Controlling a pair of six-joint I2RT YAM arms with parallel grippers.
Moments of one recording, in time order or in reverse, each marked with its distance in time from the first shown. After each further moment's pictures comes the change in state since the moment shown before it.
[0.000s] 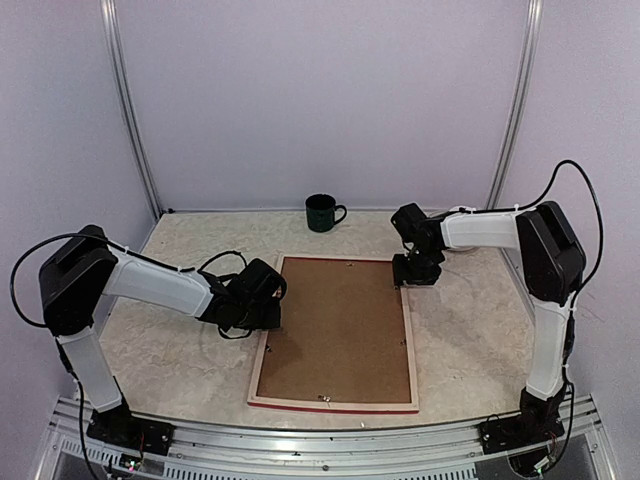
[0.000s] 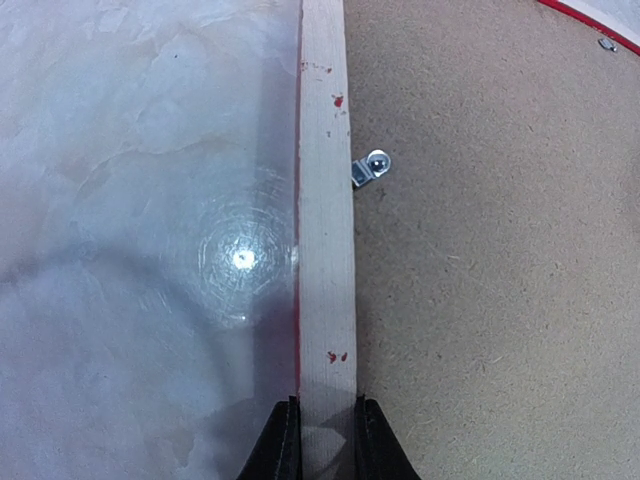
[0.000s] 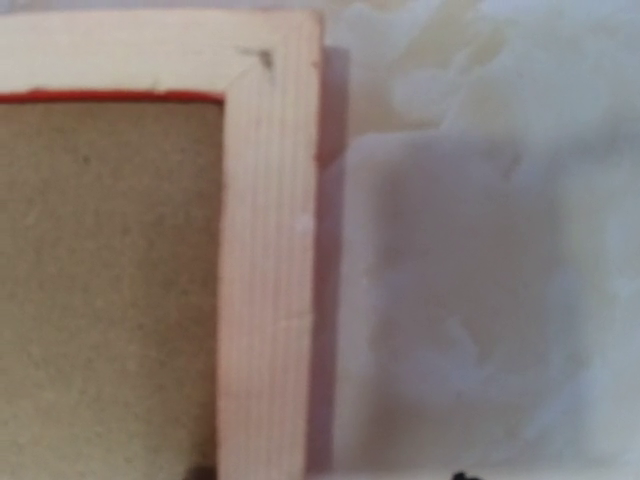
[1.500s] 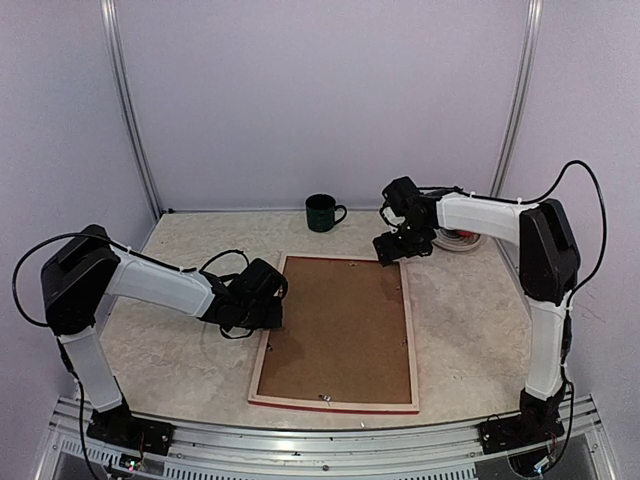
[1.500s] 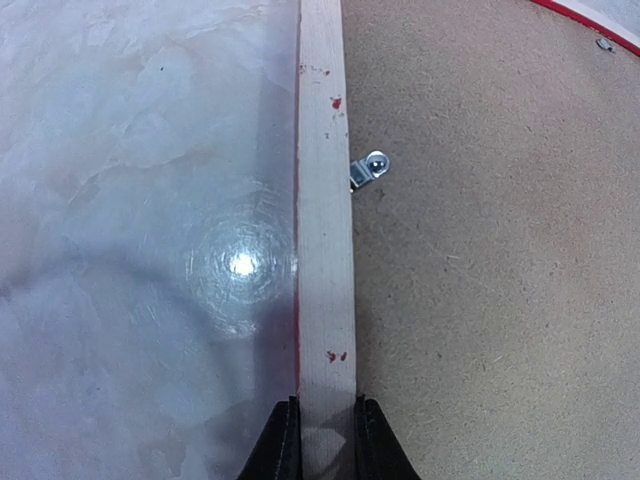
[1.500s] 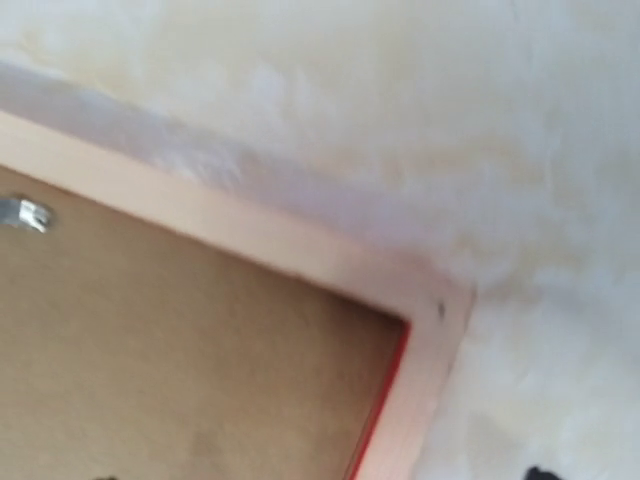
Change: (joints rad) left arm -0.002 0.010 0.006 0.014 -0.003 0.031; right arm 0.029 0.026 0.210 -0.072 0.014 -0.288
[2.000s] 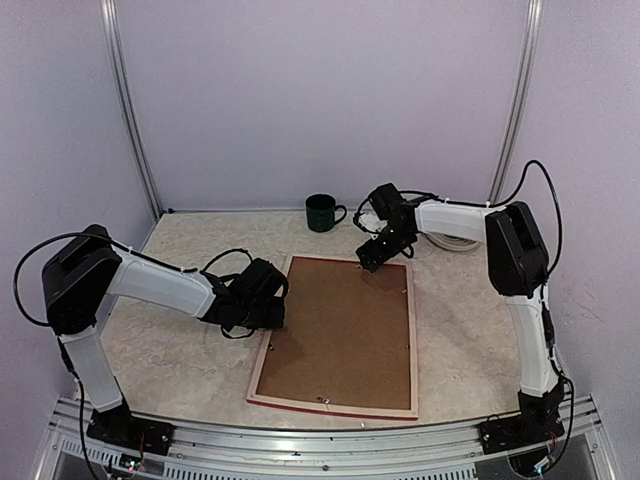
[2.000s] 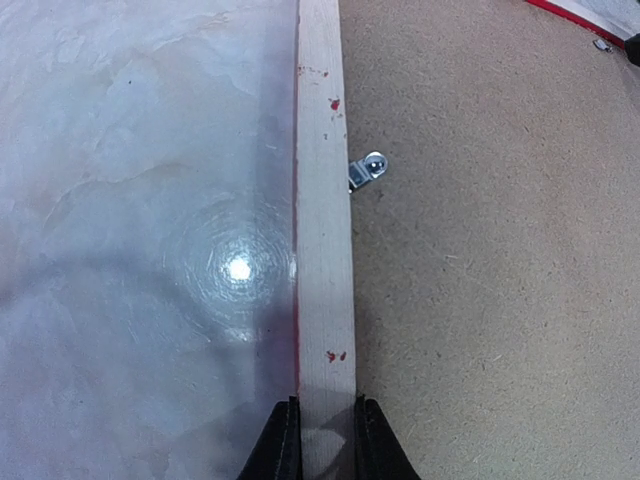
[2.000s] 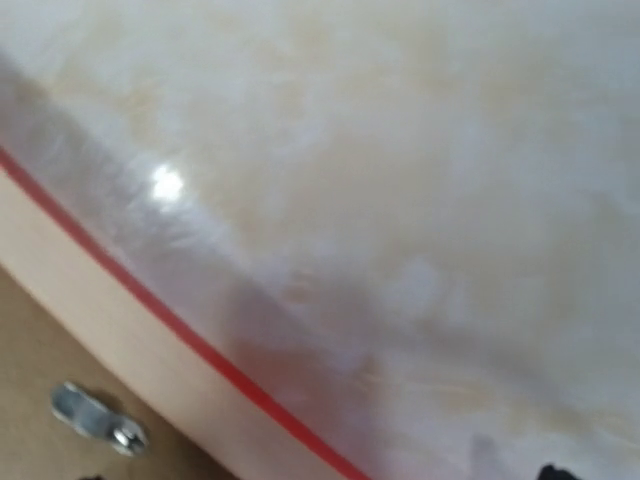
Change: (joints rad) left arm 0.000 0.007 0.000 0.032 0.024 0.046; right arm 0.000 0.218 0.203 0.082 -0.078 -0.362
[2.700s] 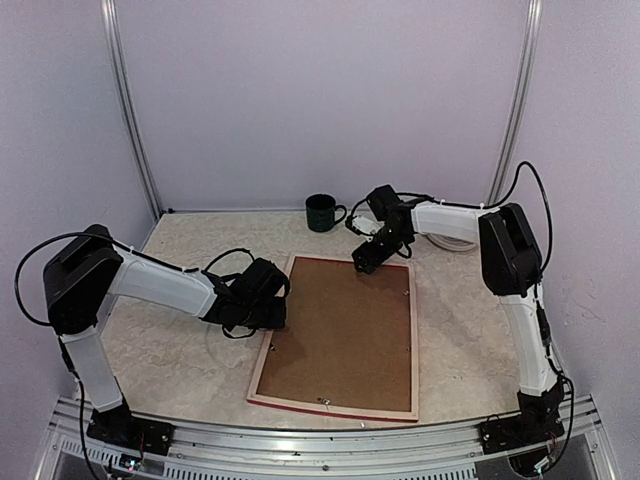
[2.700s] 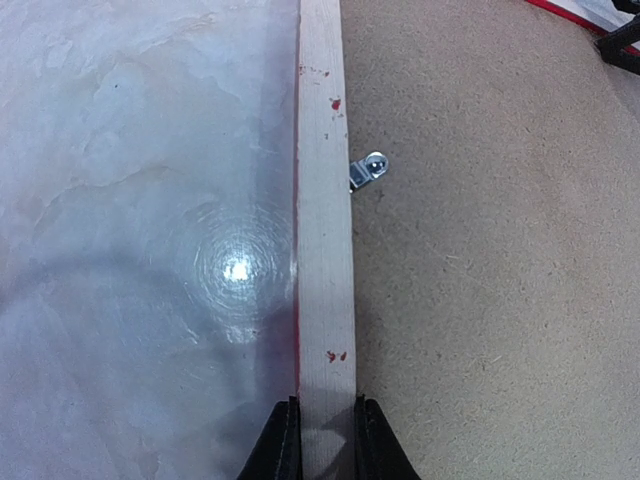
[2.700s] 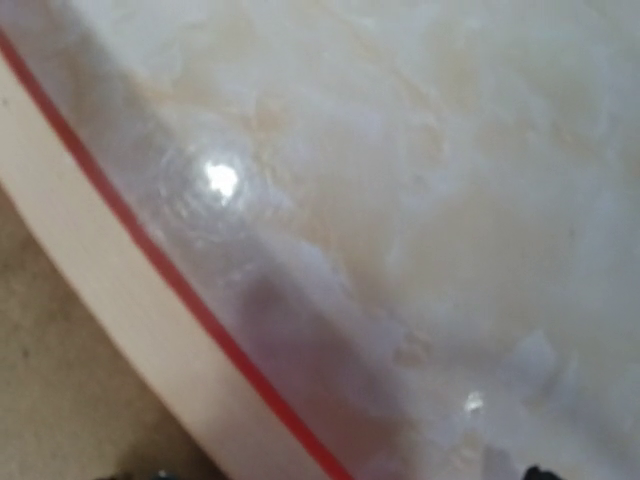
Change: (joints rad) left arm -0.005 0.007 0.010 0.000 0.010 0.006; right arm -0.012 0.061 0.053 -0.003 -0.130 -0.093
